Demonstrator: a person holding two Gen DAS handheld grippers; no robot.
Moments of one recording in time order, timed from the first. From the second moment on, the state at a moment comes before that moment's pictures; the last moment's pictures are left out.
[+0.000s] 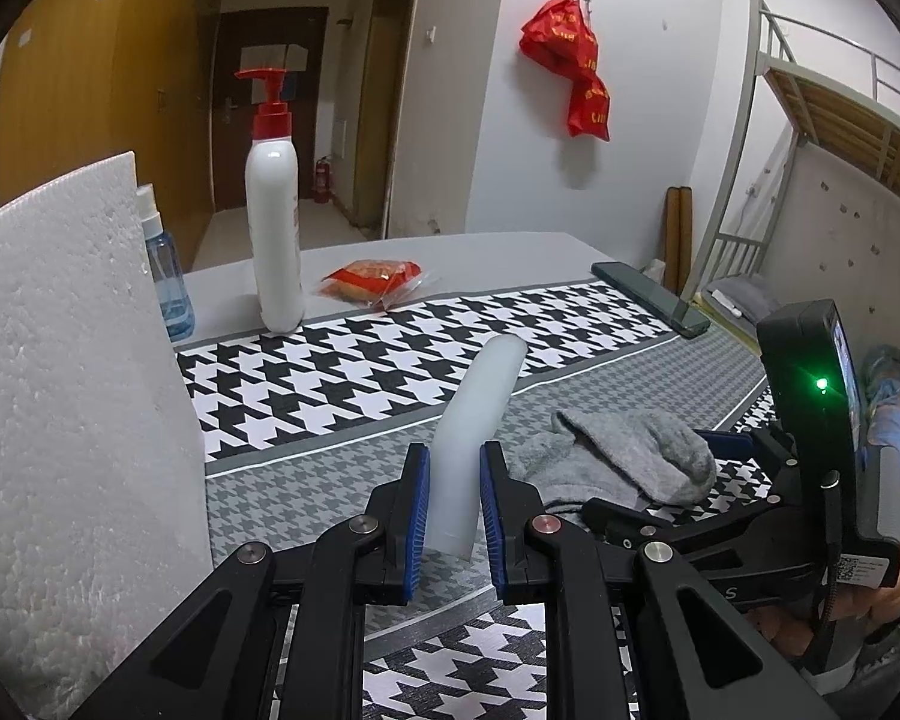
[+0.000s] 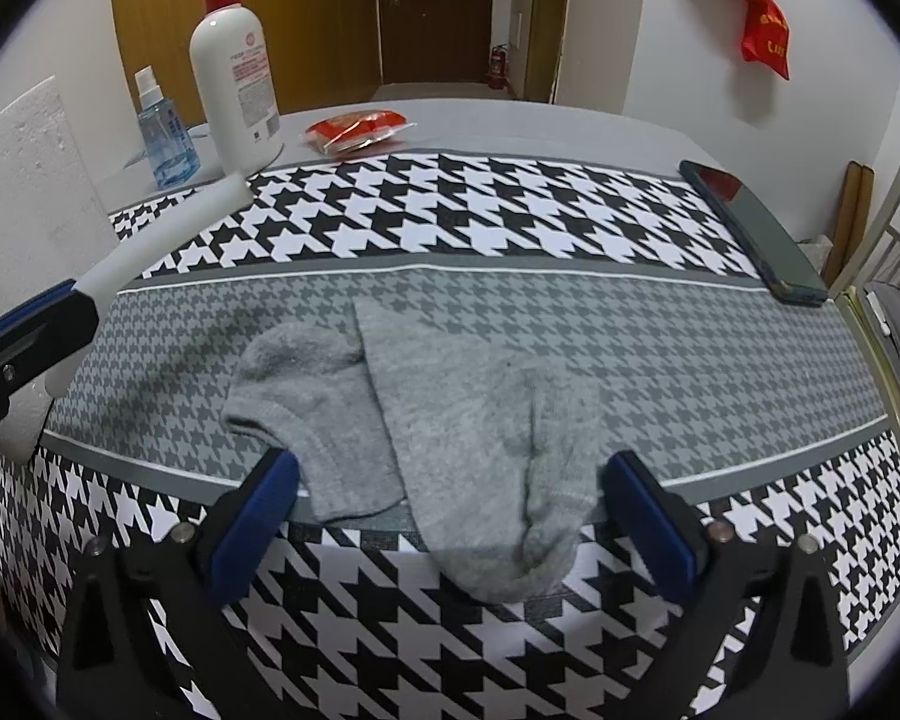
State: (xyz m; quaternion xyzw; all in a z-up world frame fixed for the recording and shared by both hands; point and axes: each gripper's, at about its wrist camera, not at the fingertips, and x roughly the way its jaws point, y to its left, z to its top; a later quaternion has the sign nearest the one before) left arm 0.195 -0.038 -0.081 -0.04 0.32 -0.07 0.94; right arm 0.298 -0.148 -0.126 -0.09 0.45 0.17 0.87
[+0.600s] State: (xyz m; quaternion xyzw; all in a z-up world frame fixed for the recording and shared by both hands) left arm 0.188 -0.040 -0.078 -0.04 0.30 -0.08 0.95; right arm 0.286 -0.140 -0.118 -0.11 0.42 0.19 0.88
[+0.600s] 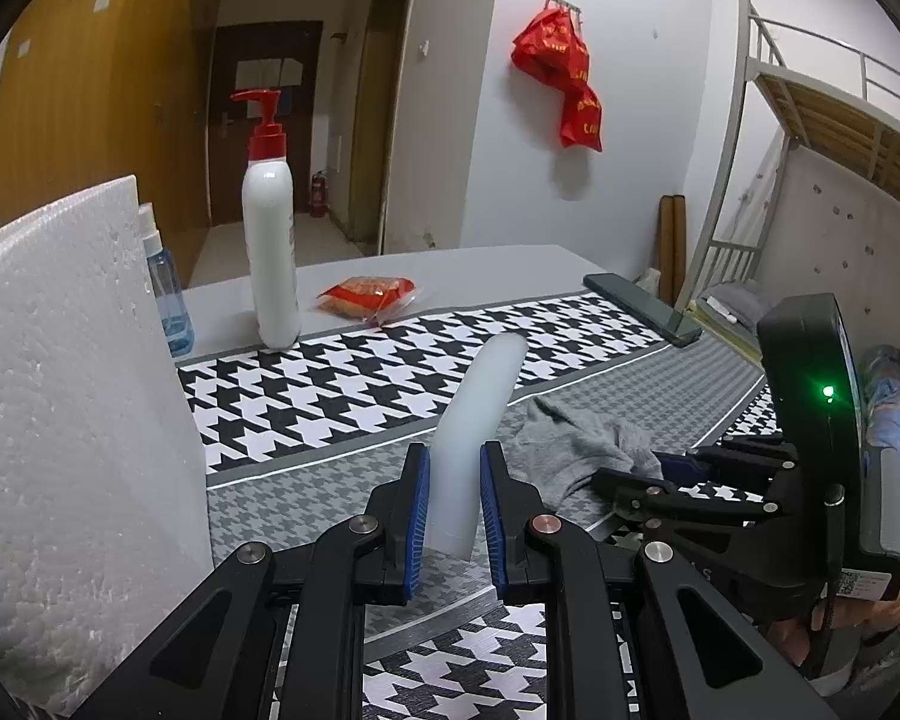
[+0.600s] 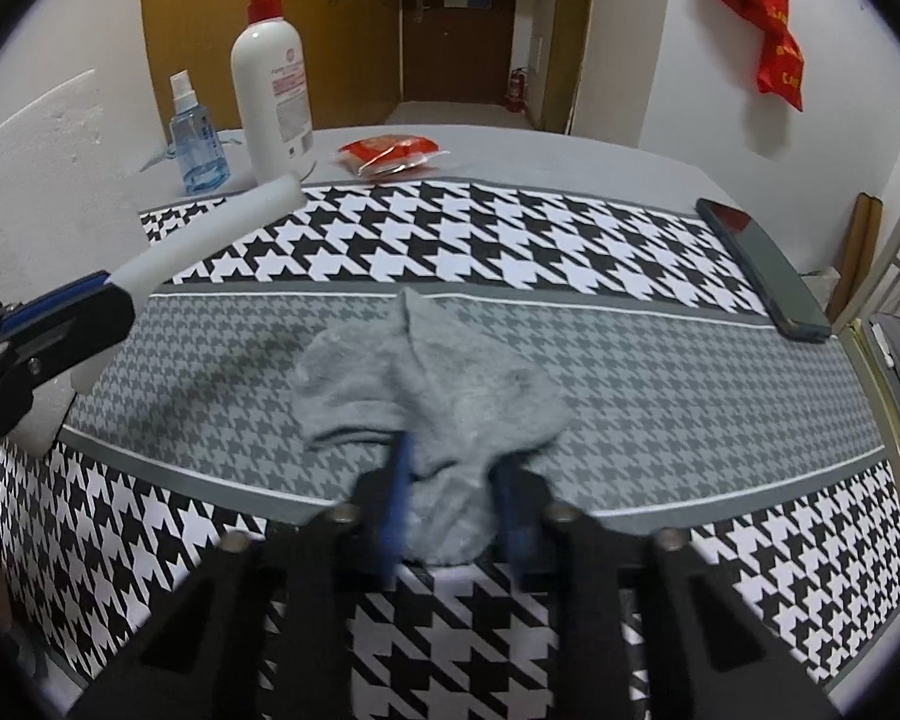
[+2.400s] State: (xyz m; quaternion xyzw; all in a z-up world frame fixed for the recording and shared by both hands) left arm 0.107 -0.040 0.008 -0.01 0.18 -0.07 0.98; right arm 0.186 -0.180 -0.008 -0.04 0.24 0.23 0.94
